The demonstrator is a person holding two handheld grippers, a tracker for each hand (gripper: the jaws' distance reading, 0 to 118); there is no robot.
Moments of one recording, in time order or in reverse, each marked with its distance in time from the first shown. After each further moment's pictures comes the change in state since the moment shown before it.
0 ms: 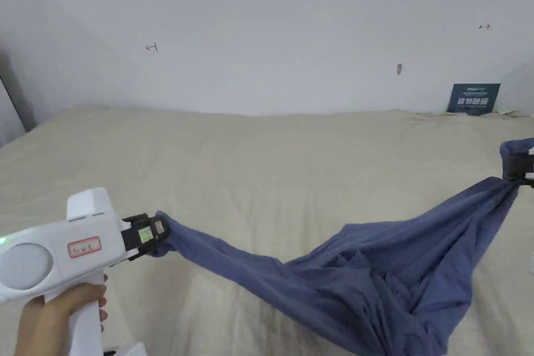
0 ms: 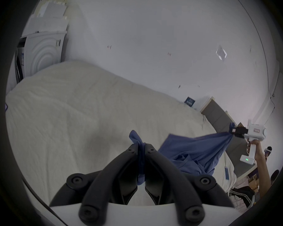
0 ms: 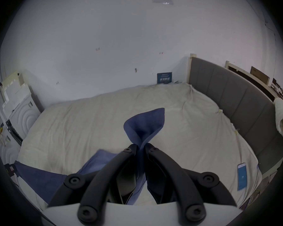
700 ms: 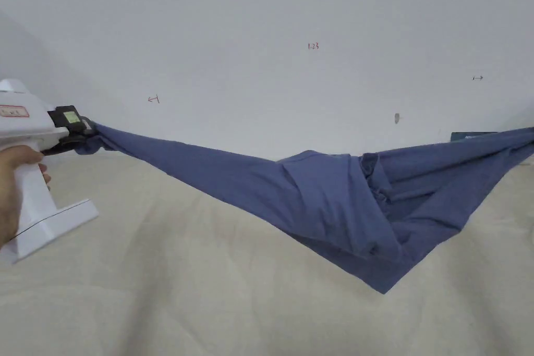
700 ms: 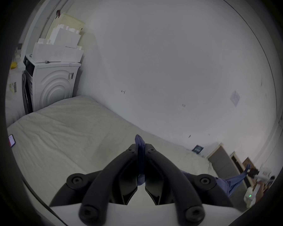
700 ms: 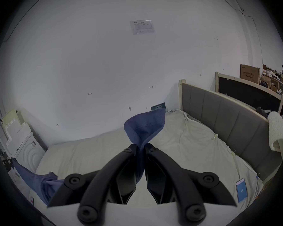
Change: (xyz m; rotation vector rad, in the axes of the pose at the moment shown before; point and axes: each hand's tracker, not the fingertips) left arm -0.028 0.238 -0.023 0.268 0.093 0.142; right arm 0.022 0.142 0.011 0.200 -0.011 -0.153
